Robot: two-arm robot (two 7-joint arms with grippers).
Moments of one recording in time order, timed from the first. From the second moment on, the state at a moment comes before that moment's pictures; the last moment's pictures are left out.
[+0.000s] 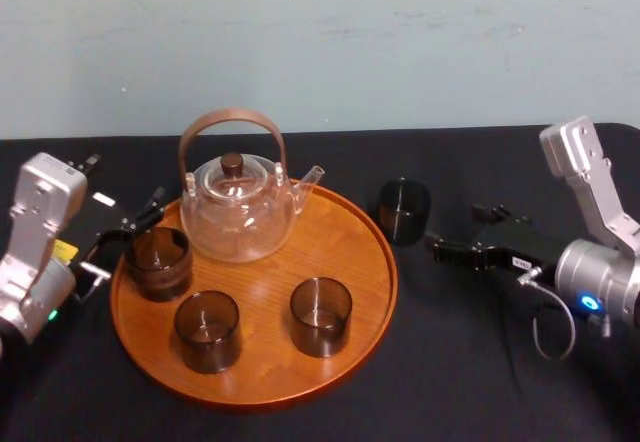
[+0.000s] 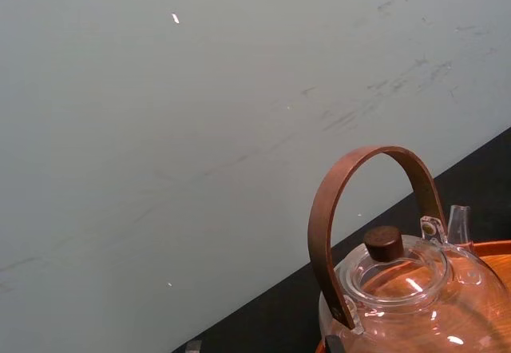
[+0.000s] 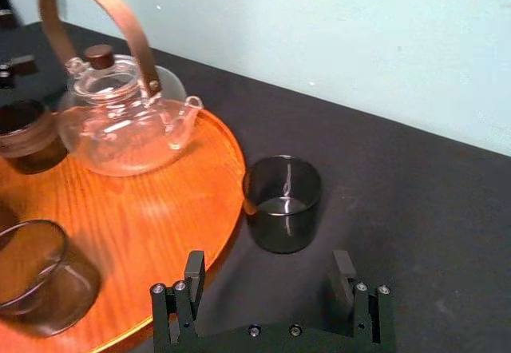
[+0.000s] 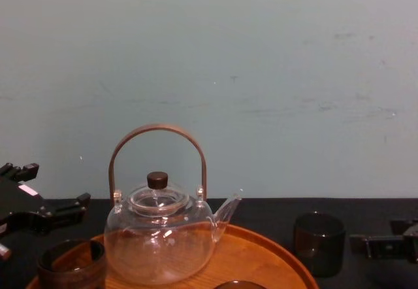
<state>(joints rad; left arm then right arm) -0.20 0.60 0.45 -1.41 -0.25 -0.12 0.03 0.21 0.59 -0.39 -1.55 0.53 0.36 0.32</state>
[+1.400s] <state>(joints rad) -0.20 0.60 0.45 -1.41 -0.25 -0.12 0.03 0.41 0.42 -0.44 -1.31 0.35 0.40 0.36</state>
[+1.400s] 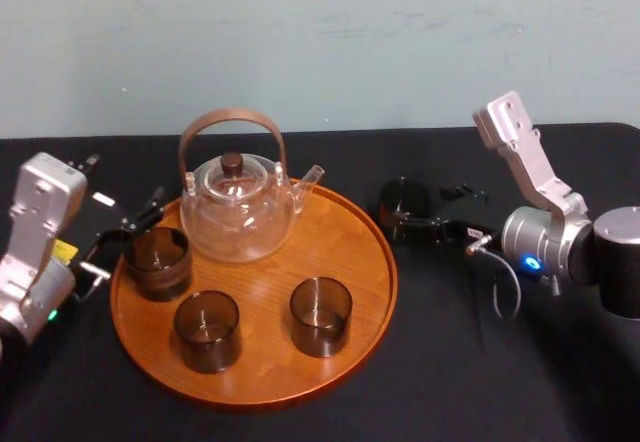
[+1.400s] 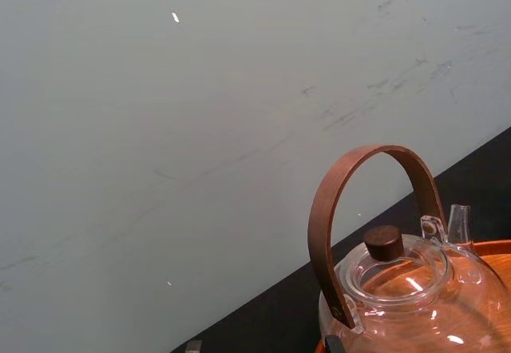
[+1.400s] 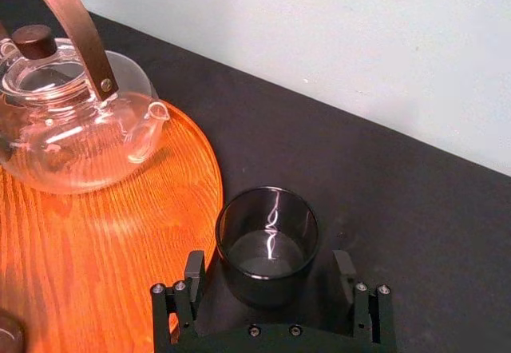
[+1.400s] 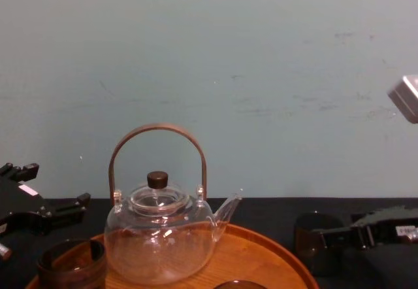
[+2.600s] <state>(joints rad) -0.20 0.60 0.45 -1.41 -0.25 -0.12 0.03 0.48 0.34 -0.42 -1.19 0.28 0.41 0.39</state>
